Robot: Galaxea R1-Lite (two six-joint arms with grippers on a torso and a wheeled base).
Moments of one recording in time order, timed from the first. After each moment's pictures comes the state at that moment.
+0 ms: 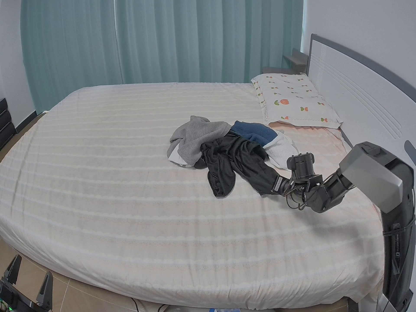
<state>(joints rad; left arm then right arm) 0.00 0.02 -0.02 0.00 -0.01 -0.01 0.31 2.43 -1.27 -0.58 -0.20 0.58</state>
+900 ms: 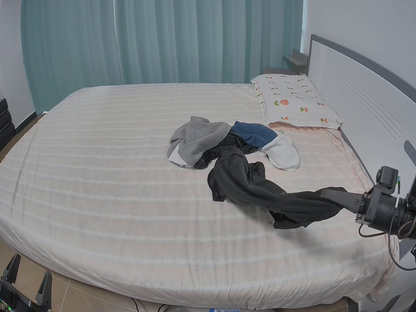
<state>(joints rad) 0.00 0.02 -0.02 -0.01 -0.01 -0.01 0.34 1.35 -0.27 -0.99 0.50 0.73</state>
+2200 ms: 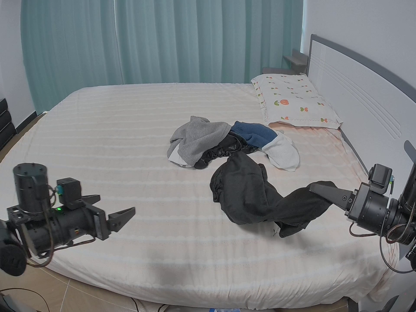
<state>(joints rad) -0.33 1.40 -0.38 -0.59 -0.05 -0.07 0.49 1.38 -0.30 -1.02 0.26 0.73</state>
